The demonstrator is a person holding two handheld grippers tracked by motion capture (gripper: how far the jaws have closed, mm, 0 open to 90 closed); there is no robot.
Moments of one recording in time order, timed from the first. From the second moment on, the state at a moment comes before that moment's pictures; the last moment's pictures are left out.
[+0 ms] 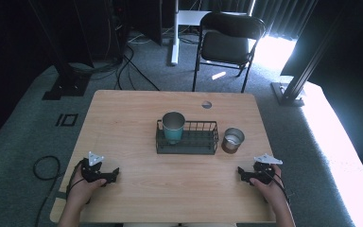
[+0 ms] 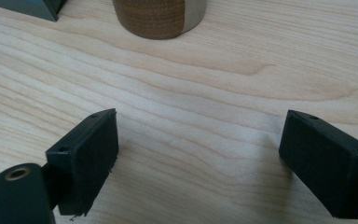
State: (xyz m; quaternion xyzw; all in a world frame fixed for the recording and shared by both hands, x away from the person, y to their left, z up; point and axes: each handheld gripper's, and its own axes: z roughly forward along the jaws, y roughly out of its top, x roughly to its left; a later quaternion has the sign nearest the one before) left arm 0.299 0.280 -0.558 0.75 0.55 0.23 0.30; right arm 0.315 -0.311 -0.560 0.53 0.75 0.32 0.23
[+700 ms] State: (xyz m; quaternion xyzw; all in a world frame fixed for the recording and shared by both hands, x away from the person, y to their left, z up) left arm 0.301 0.276 -0.558 0.75 0.55 0.22 0.30; right arm 0.314 -0.311 -0.559 0.53 0.75 0.32 0.22
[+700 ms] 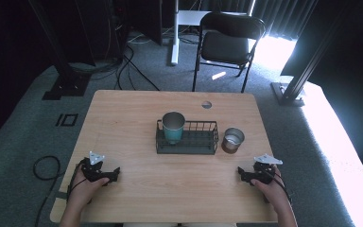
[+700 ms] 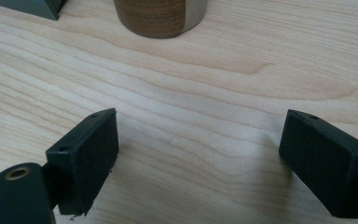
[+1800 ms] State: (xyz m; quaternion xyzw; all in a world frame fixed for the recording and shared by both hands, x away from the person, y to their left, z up) left arm 0.301 0.276 -0.558 0.75 0.55 0.22 0.30; right arm 0.329 -0.298 -0.539 0.50 0.75 0.37 0.23
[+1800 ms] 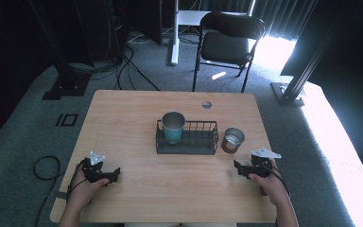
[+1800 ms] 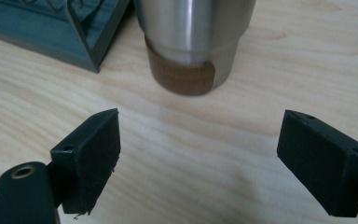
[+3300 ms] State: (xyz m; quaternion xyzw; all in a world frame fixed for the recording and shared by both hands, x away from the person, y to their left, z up) left arm 0.301 0.276 -0.558 0.75 0.55 0.22 0.30; right arm 0.382 -0.271 -0.531 0.49 0.72 0.42 0.26
